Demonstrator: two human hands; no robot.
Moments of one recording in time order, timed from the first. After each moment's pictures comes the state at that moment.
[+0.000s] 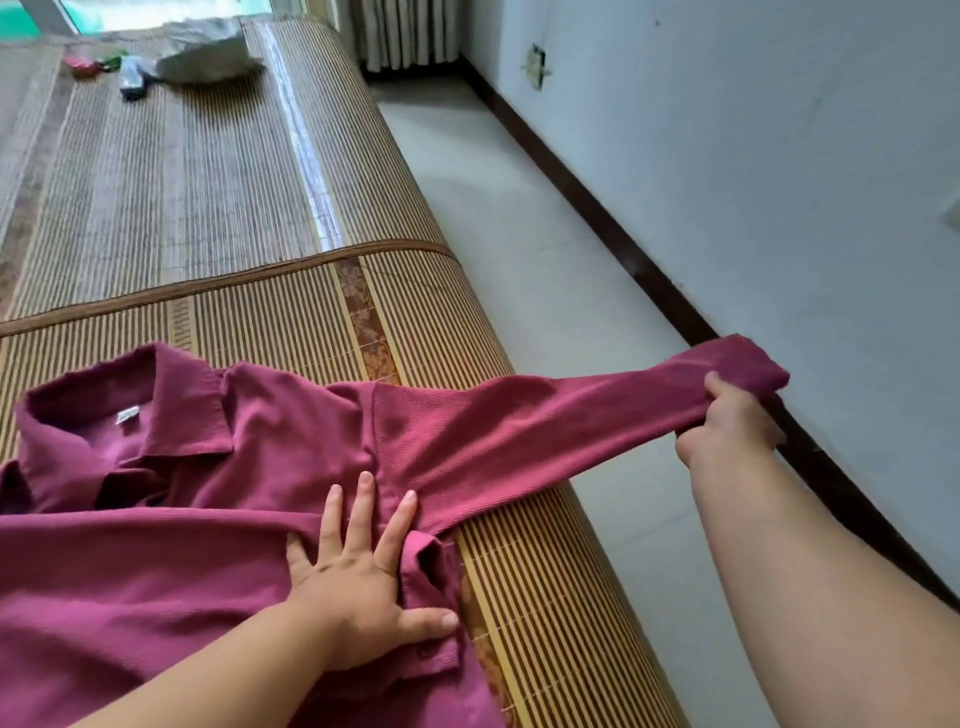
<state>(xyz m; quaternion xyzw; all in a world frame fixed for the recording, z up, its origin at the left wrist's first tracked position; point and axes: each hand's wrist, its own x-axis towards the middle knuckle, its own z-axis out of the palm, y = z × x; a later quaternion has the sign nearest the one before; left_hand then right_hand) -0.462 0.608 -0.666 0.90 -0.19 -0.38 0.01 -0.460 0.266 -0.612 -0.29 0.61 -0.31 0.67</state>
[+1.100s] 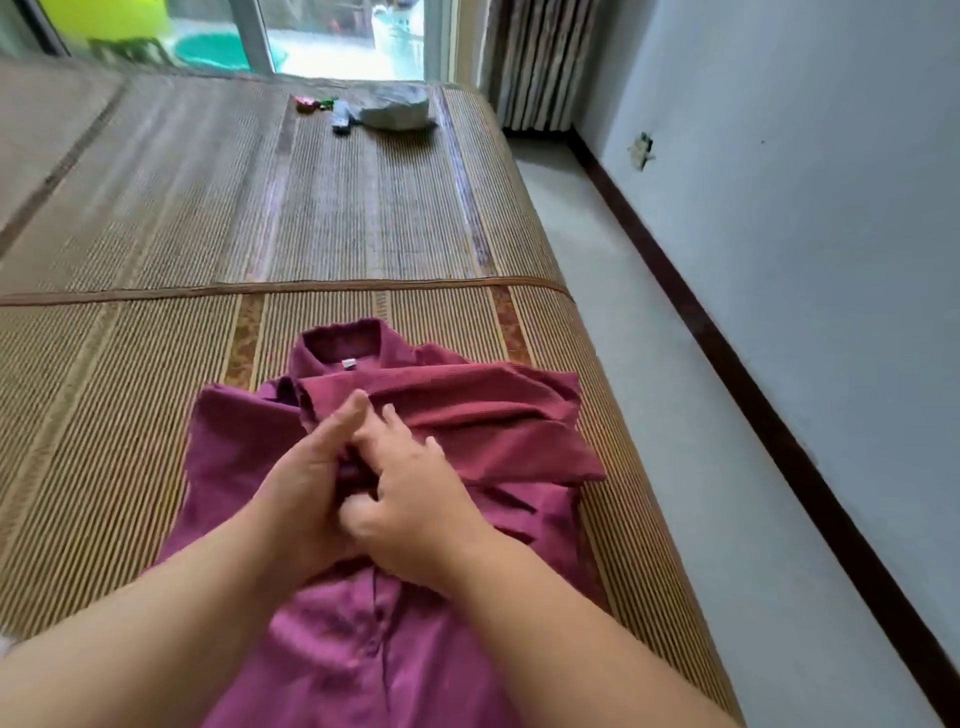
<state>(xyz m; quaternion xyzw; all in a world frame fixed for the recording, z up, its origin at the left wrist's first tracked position) -0.498 0.759 -0.505 0.40 0.16 -0.29 0.85 -0.512 0.655 -0.497 -0.89 -0.13 0.14 0.42</state>
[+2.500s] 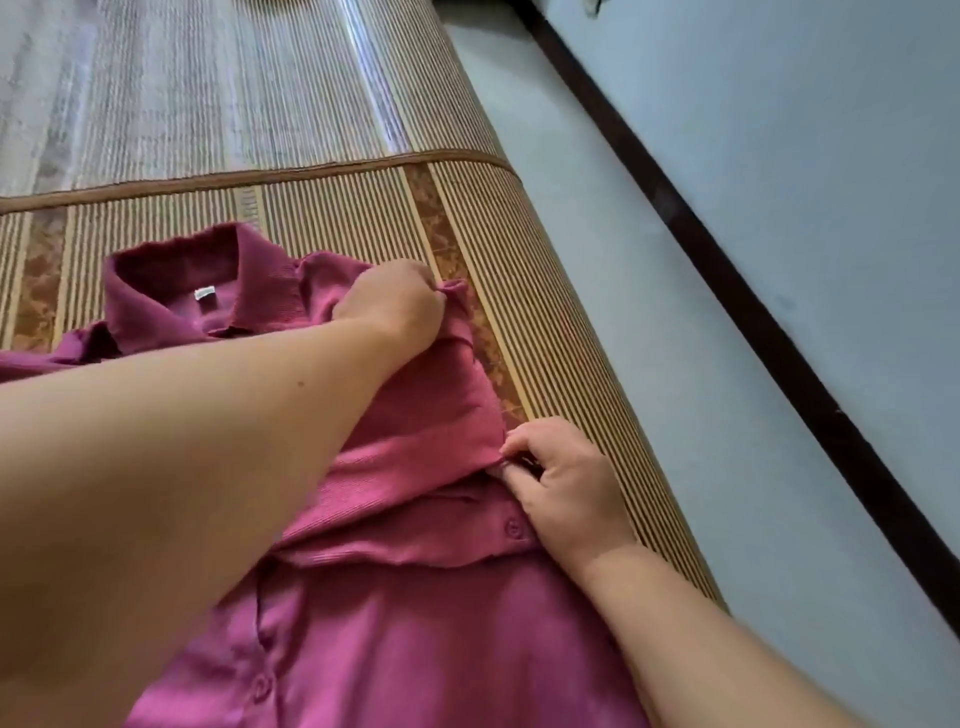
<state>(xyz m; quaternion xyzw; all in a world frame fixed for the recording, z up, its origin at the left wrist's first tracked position) -0.346 0.604 -0.616 0.97 -0.05 -0.11 0.23 -0.540 0.483 -0.647 -0.92 0.07 -0.10 0.37</state>
